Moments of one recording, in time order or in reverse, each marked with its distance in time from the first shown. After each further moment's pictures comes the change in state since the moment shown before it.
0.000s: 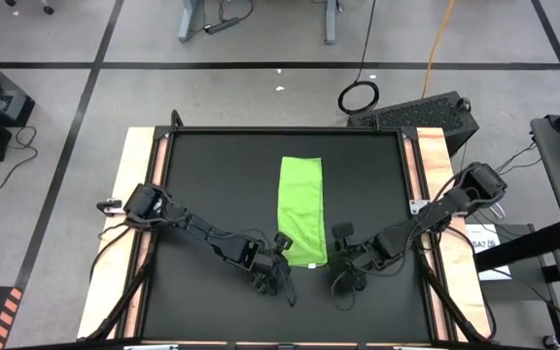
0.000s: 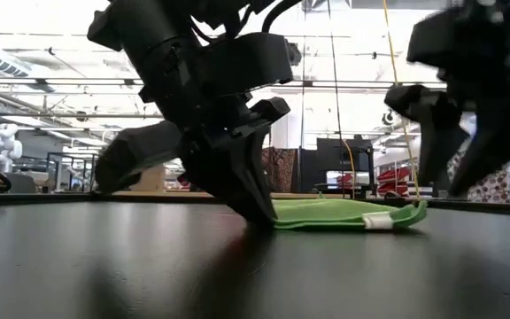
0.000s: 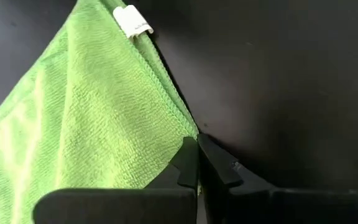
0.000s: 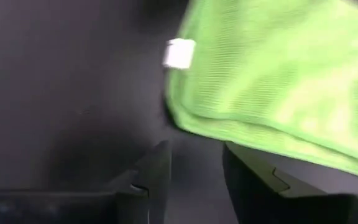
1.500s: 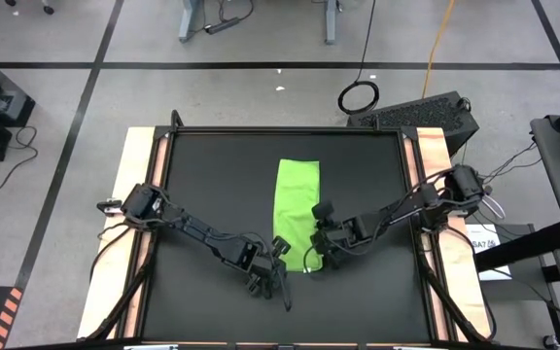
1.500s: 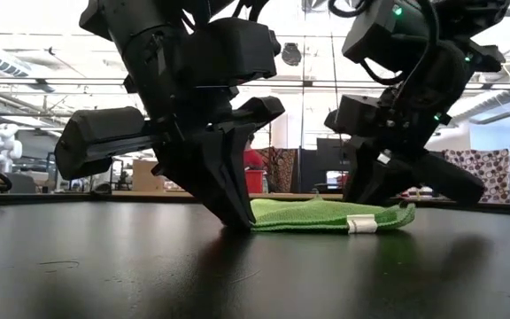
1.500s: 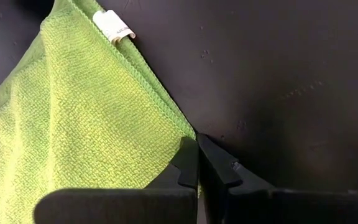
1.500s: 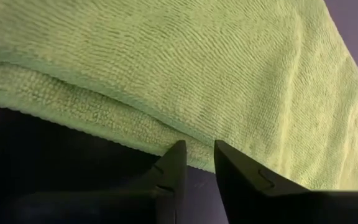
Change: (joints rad) left arm -0.022 -0.007 0.002 -0.098 0.087 0.015; right arm -0.254 0.160 0.000 0.166 0.127 -0.495
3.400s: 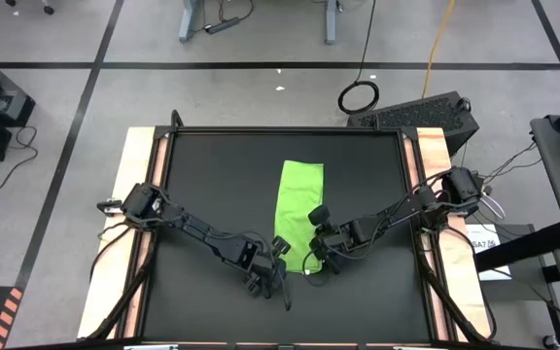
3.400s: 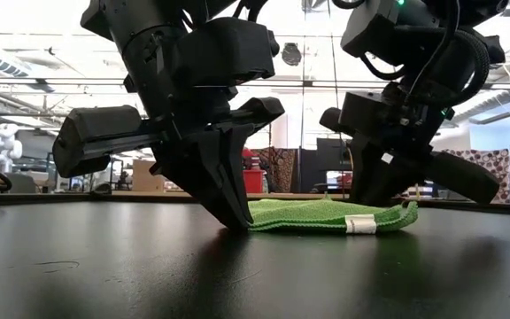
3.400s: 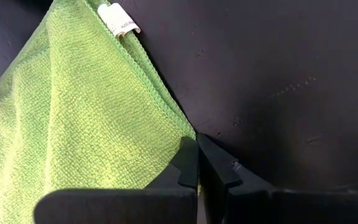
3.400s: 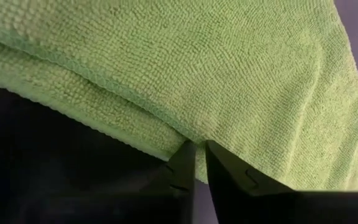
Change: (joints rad) left arm 0.005 0.000 0.000 -0.010 0.014 0.008; right arm 0.026 0.031 0.054 -0.063 -0.029 -0.056
